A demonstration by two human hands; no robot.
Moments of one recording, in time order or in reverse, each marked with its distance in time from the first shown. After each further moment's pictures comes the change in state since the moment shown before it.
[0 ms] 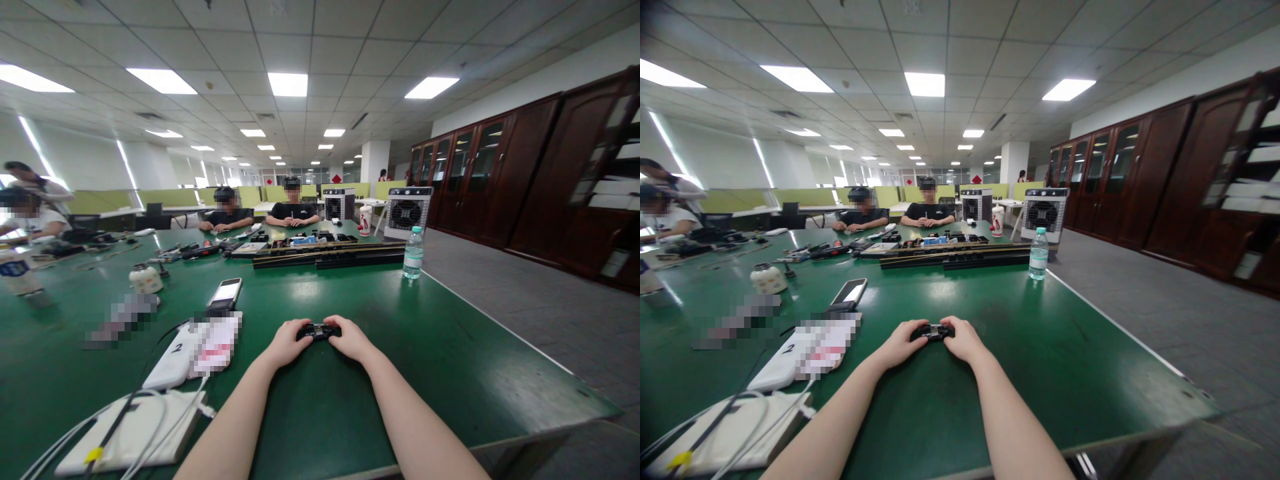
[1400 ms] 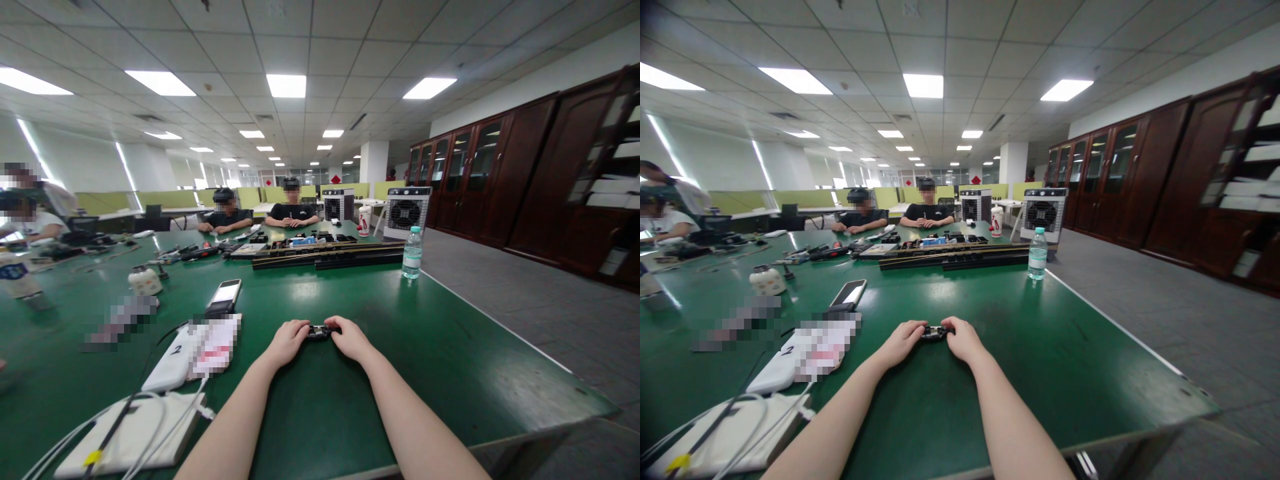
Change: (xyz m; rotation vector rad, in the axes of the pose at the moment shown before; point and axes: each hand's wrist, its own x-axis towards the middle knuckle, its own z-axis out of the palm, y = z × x) left_hand 0.005 -0.003 0.004 0.000 0.013 -0.019; right_hand 0.000 -0.003 0.000 -0.003 0.038 0.040
